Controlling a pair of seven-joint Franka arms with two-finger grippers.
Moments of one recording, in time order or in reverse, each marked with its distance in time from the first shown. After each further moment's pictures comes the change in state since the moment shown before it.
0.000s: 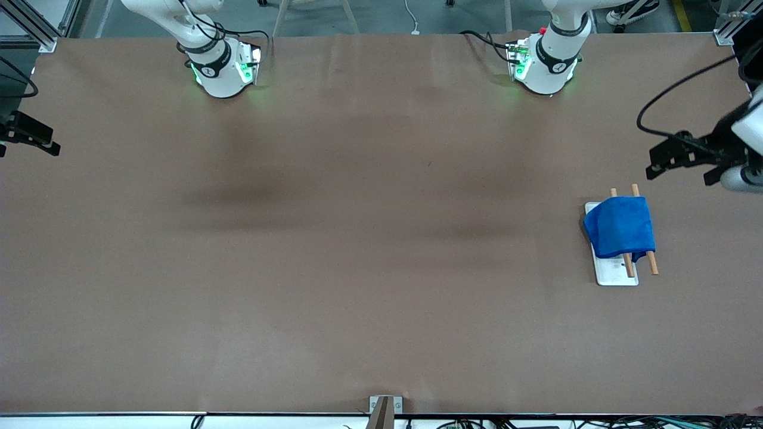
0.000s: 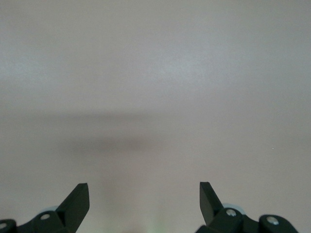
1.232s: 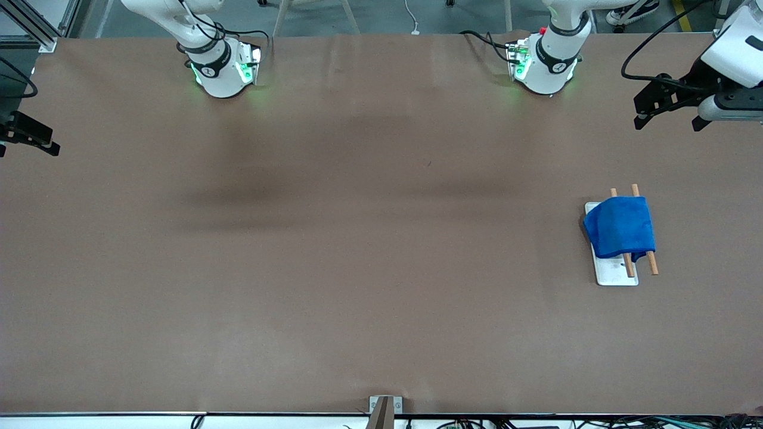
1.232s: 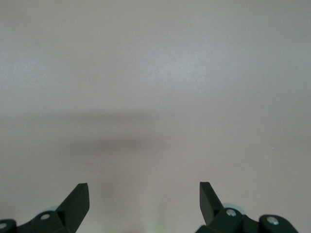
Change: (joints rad) left arm -0.054 -0.257 0.059 -0.317 0.000 0.088 -0.041; right arm 0.000 0.000 -0.002 -0.001 0.000 0.000 0.001
